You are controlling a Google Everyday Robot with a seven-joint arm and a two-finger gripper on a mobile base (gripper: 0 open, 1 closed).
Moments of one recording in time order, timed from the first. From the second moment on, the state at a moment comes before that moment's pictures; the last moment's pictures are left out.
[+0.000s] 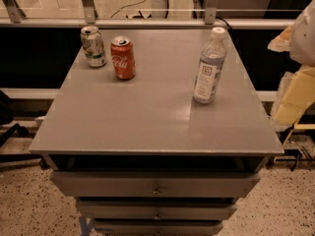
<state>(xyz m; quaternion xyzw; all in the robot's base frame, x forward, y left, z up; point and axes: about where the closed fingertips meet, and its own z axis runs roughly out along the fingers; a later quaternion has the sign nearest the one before) 0.438 -0.215 0.982 -0.60 0.78 -0.04 0.17</state>
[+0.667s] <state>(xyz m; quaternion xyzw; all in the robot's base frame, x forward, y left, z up) 0.441 -0.217 0.984 -0.59 0.78 -0.04 0.18</state>
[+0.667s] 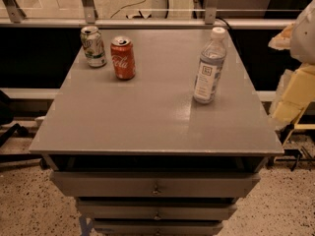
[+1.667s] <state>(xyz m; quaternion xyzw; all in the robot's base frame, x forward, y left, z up) 0.489 -0.221 0.975 -0.56 0.79 0.02 0.24</state>
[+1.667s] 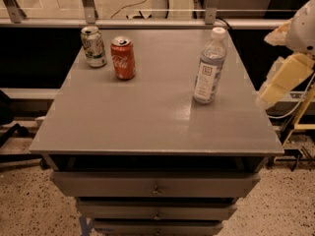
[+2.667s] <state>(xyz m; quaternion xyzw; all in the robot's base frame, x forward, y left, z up) 0.537 -0.195 0.956 -0.53 0.78 0.11 0.31</state>
